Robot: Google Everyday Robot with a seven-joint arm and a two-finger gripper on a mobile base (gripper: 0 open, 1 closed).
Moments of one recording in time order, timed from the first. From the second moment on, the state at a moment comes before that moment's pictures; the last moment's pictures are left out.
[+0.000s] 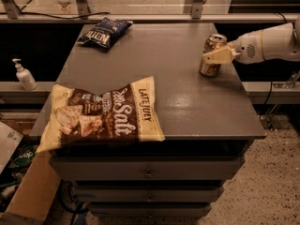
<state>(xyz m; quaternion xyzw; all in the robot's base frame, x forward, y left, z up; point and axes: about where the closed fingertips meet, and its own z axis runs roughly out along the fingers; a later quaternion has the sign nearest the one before) 0.687 -0.212 0.870 -0.35 0.79 0.28 0.42</state>
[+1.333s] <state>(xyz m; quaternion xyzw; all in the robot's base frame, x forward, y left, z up) 0.813 -0.079 0.965 -0.39 0.69 0.28 0.54</state>
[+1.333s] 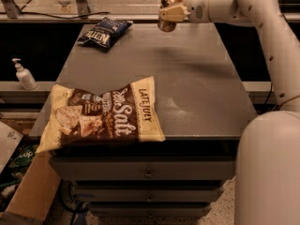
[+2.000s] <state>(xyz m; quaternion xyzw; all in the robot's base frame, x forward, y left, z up) 0.816 0.015 0.966 -0.45 0.66 0.31 0.52</state>
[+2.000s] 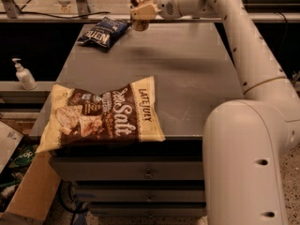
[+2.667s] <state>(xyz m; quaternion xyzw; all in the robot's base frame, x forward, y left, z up) 0.810 0.072 0.928 -0.48 0.66 0.34 0.47</state>
